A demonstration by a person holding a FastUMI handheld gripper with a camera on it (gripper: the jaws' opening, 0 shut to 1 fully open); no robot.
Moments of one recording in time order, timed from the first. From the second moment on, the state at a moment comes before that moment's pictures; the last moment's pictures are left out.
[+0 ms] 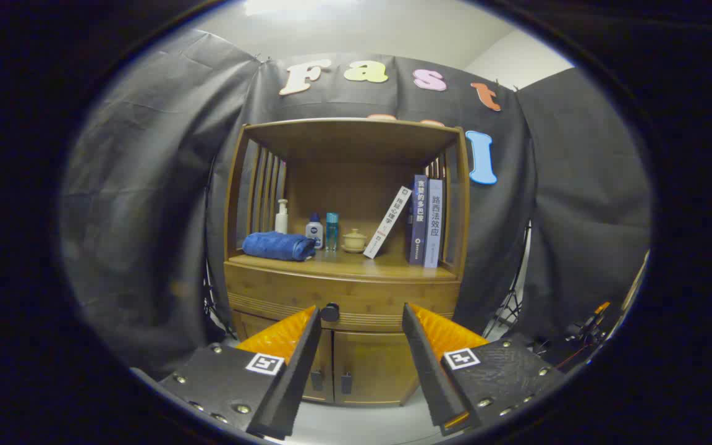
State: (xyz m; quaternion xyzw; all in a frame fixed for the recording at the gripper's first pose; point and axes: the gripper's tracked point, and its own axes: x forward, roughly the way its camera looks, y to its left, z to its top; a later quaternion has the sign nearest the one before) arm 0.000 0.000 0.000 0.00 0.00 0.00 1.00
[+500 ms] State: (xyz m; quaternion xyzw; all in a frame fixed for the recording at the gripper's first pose) arm 0.016 0.012 -0.005 0.00 0.01 0.02 1.00
